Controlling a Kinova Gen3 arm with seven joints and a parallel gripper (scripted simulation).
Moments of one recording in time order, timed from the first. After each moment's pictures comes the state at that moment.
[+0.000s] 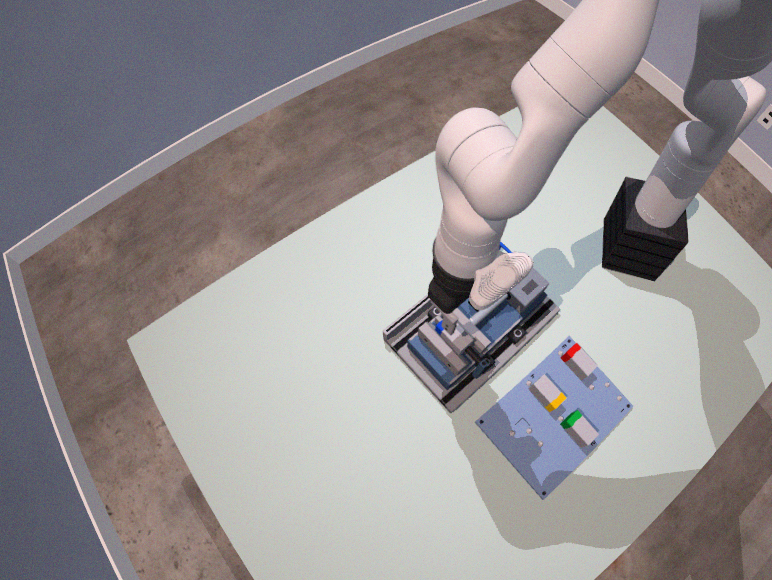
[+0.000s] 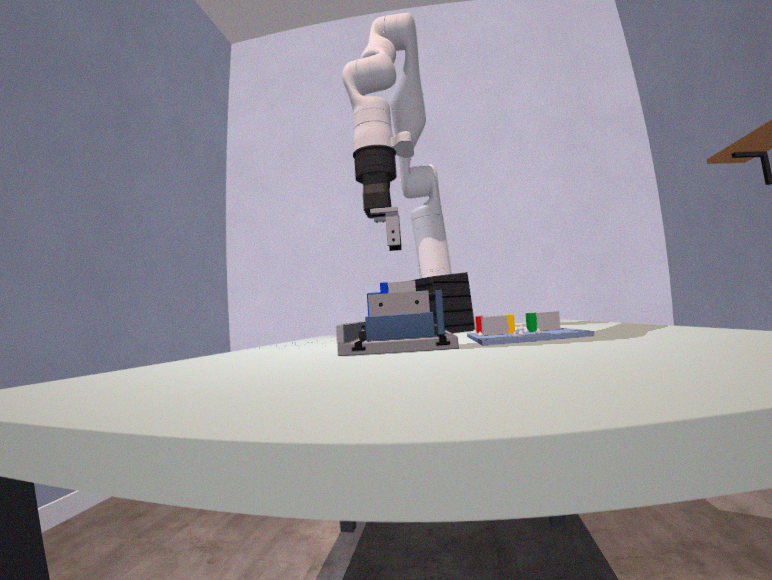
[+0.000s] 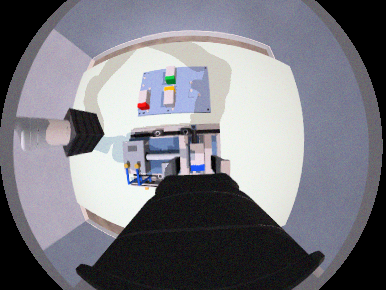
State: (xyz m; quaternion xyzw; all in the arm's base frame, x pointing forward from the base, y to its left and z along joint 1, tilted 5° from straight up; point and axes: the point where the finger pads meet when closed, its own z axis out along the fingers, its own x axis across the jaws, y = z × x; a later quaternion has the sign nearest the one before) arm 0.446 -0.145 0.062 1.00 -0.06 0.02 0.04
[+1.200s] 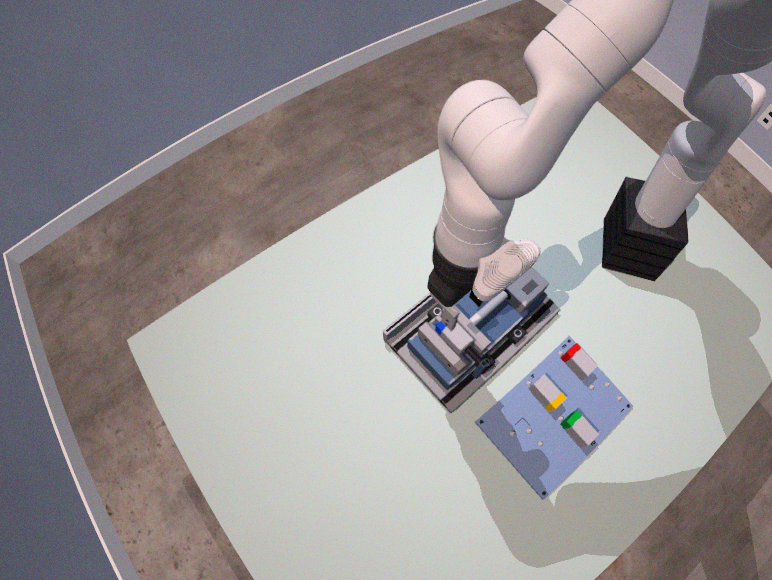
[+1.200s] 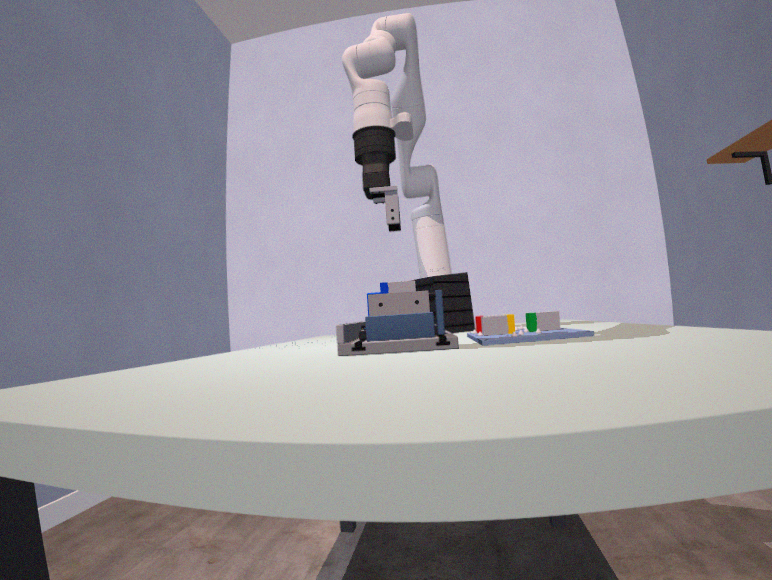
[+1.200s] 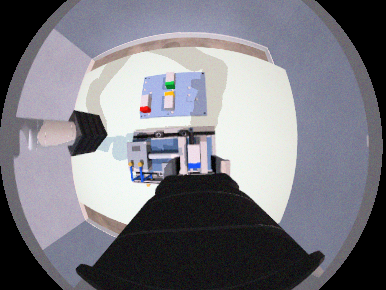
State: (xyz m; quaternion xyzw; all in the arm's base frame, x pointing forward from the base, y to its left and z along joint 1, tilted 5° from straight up) arm 0.450 -0.142 0.098 1.00 -0.06 0.02 0.04
